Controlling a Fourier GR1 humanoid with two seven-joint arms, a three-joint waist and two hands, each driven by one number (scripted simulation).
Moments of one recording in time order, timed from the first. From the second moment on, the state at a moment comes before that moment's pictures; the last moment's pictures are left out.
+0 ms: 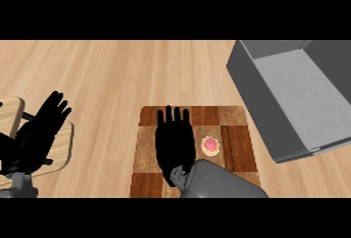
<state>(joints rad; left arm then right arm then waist) -0.03 0.33 0.06 -1.60 0.33 0.01 0.23 -0.66 -0.02 0.85 -1.39 0.74 0.32 1.07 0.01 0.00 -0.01</state>
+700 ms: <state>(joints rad) -0.01 0.31 0.07 -1.62 0.31 0.00 0.23 -0.67 -0.01 0.86 -1.25 0.72 0.29 1.05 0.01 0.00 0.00</state>
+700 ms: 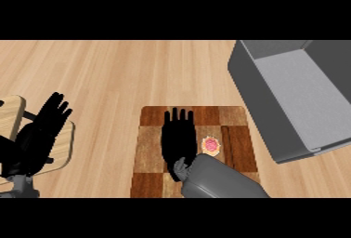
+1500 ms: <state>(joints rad) -0.01 0.27 0.09 -1.65 0.27 0.01 0.26 -0.65 -0.01 0.83 -1.18 0.80 0.25 0.97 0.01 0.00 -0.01</state>
